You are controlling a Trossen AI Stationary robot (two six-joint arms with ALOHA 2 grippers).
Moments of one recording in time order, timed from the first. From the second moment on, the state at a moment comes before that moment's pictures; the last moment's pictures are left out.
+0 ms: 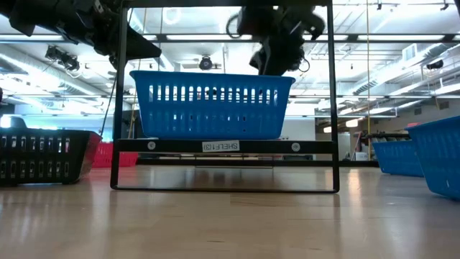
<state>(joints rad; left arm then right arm) -0.11 0.81 0.41 0.14 -0.31 -0.15 -0.02 1.75 1.46 -0.83 -0.10 -0.22</state>
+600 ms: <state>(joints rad) -0.11 0.81 0.41 0.14 -0.31 -0.17 0.18 1.75 1.43 -0.71 -0.02 -0.21</state>
